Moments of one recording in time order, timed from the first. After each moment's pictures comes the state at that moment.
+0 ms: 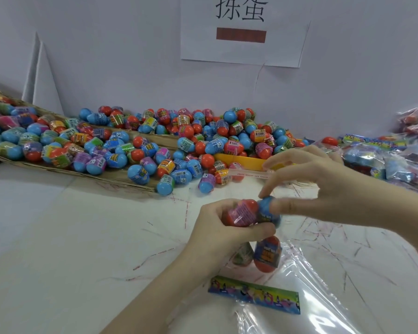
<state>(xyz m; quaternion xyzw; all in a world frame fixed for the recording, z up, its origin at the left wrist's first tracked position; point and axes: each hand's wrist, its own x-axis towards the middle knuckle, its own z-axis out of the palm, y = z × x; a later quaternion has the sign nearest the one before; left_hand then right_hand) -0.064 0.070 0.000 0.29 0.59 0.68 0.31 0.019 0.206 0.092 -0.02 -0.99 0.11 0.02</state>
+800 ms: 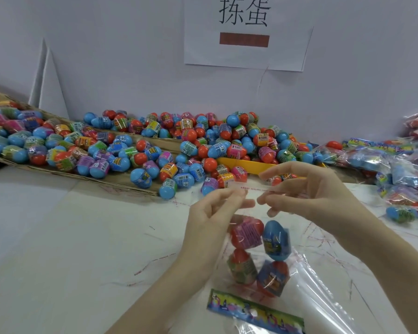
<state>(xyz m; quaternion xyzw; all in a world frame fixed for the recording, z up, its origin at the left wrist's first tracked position) -0.066 0.070 0.006 0.24 0.58 0.74 0.23 0.013 0.196 0.061 -0.12 -0.83 0.52 0.16</state>
